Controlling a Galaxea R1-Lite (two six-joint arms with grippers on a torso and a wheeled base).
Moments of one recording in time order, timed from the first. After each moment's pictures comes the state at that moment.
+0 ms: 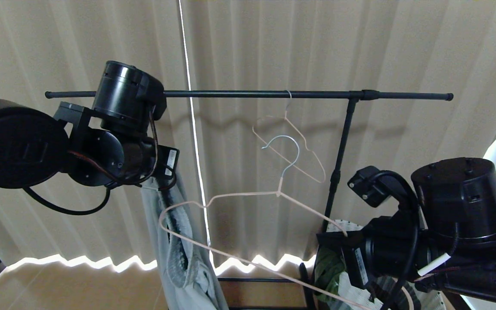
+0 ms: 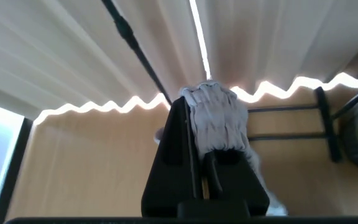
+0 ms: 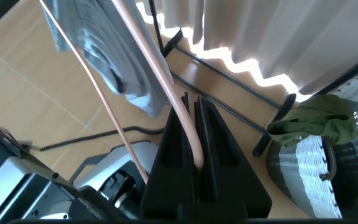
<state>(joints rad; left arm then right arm) -0.51 1.71 -1.31 0.24 0.57 -0.05 0.75 1.51 -0.75 -0.14 -0.08 0.27</state>
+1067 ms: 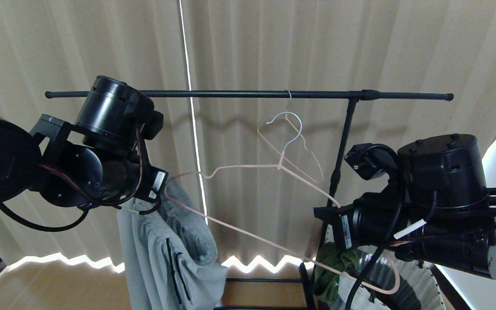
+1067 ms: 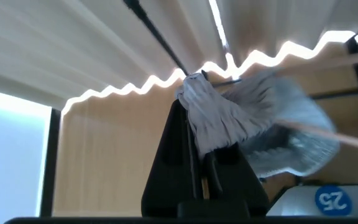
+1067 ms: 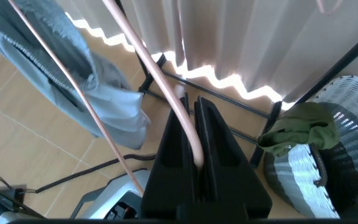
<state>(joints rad) -0.53 1.64 -1.23 0.34 0.57 0.01 0.73 1.57 -0.85 -0.15 -0.17 0.31</state>
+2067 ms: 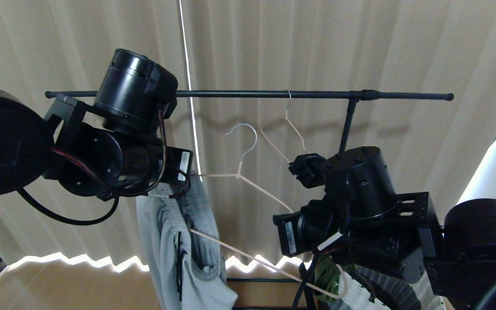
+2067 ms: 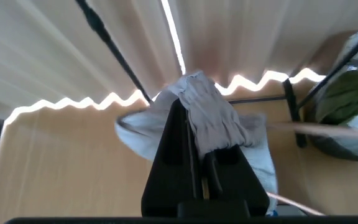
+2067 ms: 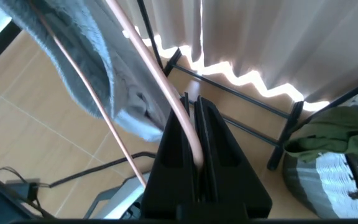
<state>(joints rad) -0.64 1.67 -1.35 0.35 0.57 -0.18 0.86 1.77 -1.00 -0.15 -0.25 0.40</state>
